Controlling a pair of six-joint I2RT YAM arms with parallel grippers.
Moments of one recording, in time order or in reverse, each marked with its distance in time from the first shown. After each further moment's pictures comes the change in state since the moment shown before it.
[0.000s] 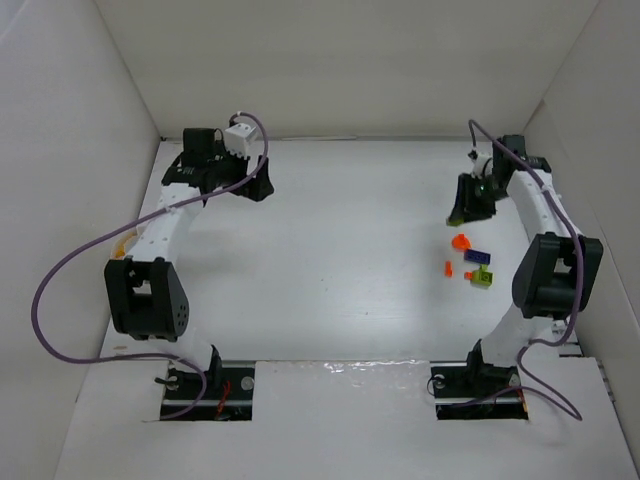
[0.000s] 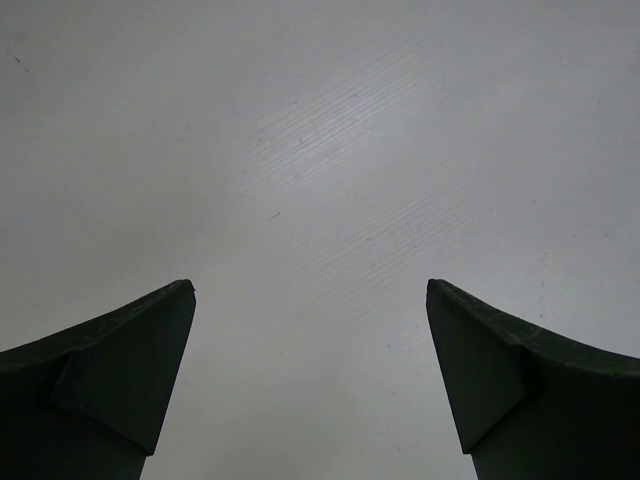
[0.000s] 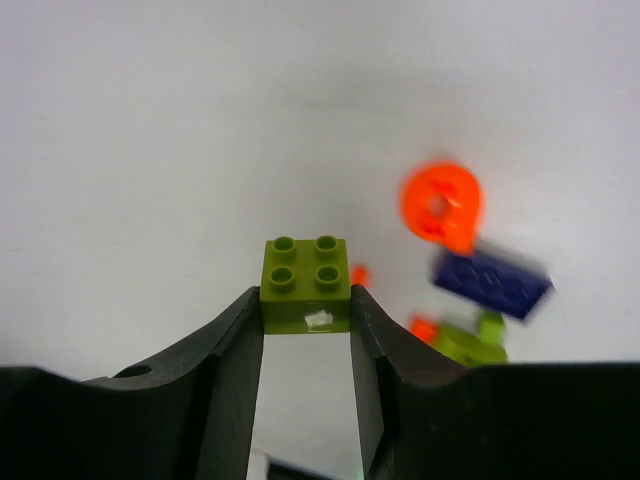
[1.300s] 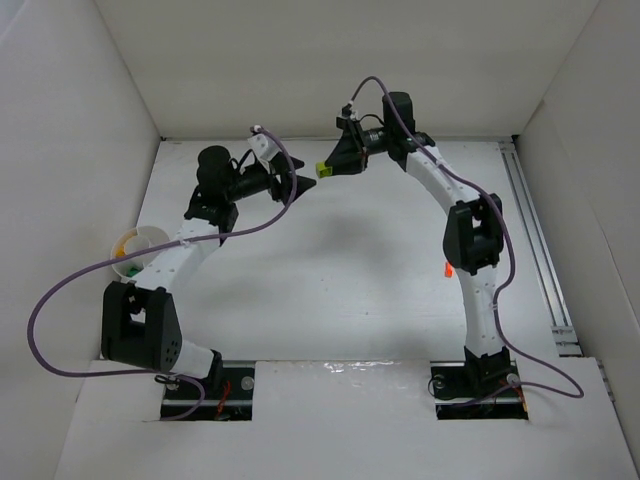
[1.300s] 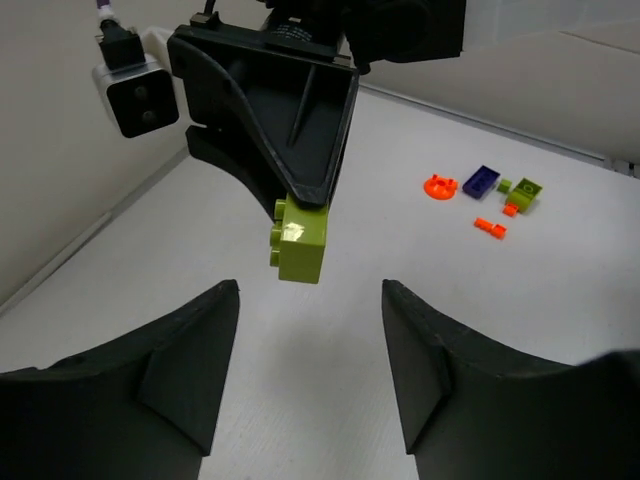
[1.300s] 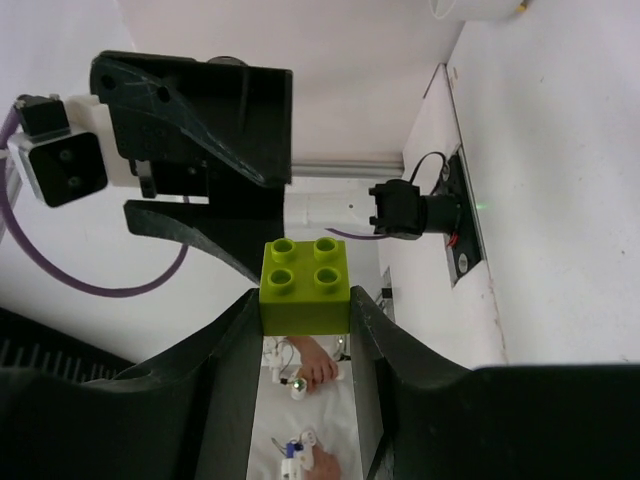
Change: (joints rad) left arm -0.148 -0.214 -0.351 0.811 0.379 -0.207; right arm 0.482 0.588 0.735 0.775 -1.234 1.148
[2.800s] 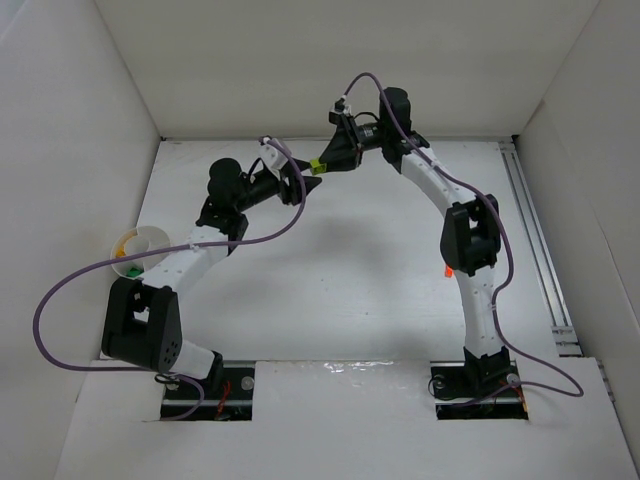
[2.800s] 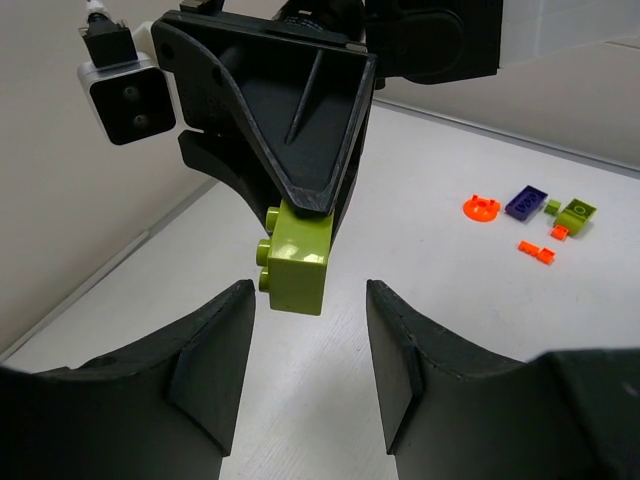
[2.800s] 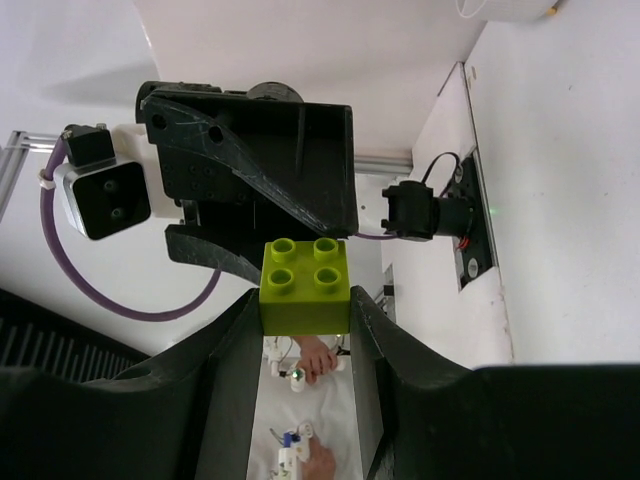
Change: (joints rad) left arm -0.069 0.006 -0.118 0.232 -0.152 -0.007; right arm 0.033 0.000 0.000 0.235 -0.011 0.195
